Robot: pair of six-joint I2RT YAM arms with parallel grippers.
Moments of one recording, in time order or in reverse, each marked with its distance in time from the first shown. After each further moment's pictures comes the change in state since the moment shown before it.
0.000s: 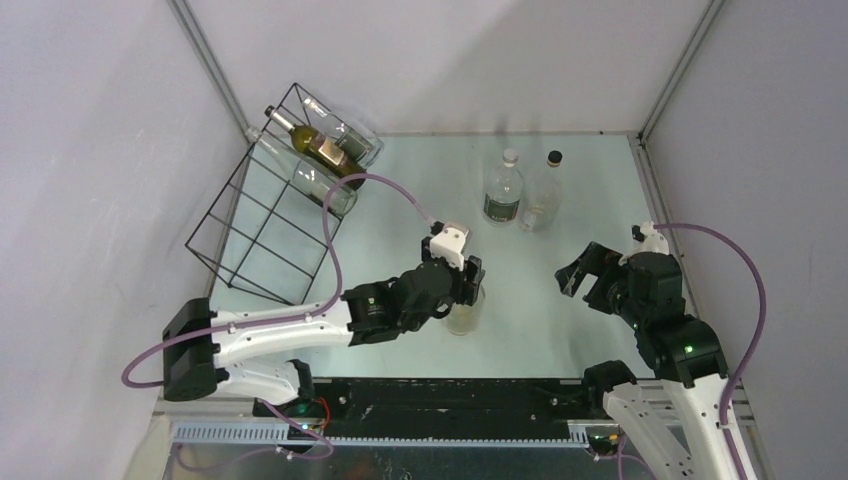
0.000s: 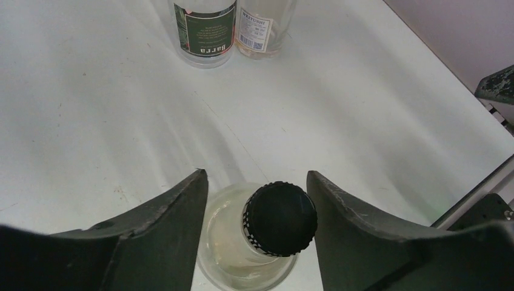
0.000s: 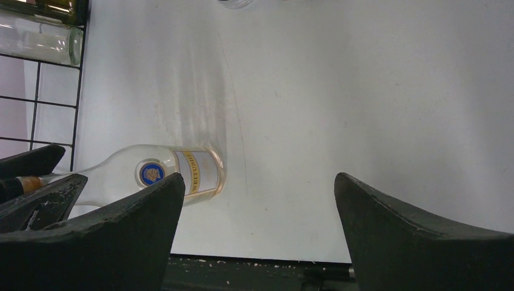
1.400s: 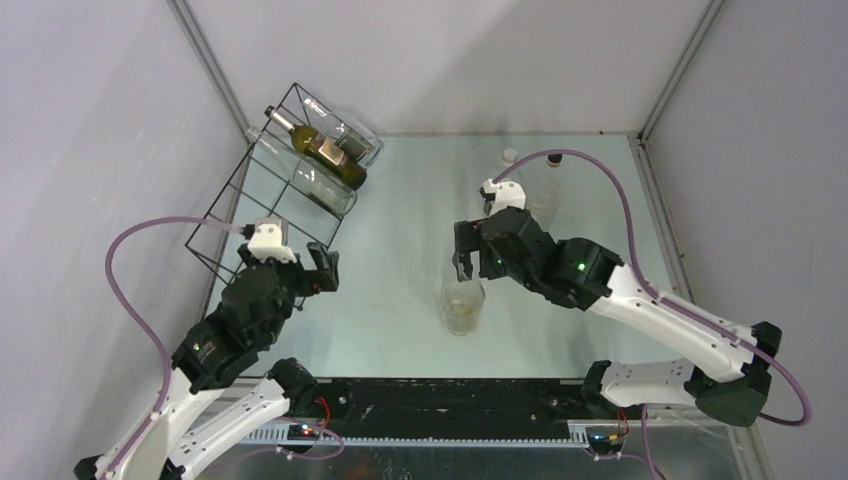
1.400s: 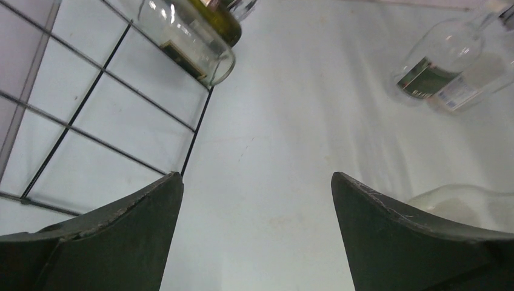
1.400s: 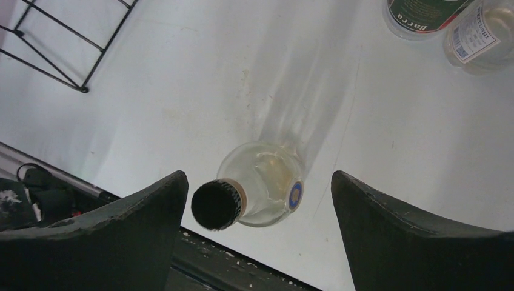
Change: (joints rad) left arm 0.531 -0.788 -0.053 -0.672 0.025 0.055; right arm 0.776 0.649 0.425 0.147 0.378 -0.014
